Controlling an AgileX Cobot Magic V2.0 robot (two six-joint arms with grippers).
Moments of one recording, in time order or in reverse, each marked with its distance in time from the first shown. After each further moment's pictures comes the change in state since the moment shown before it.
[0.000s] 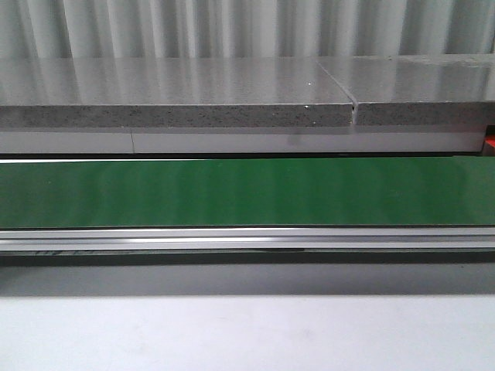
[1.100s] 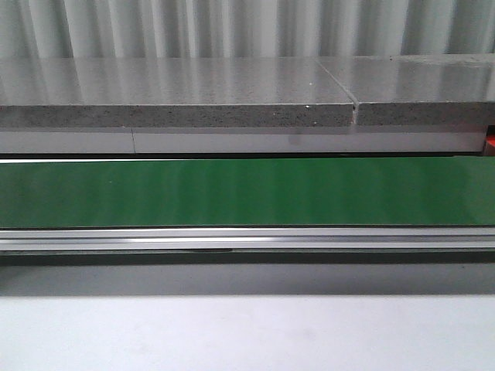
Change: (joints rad) left arm 0.000 0.000 0.000 0.000 0.002 0.000; right arm -0.311 0.178 0.301 -0.006 -0.416 0.154
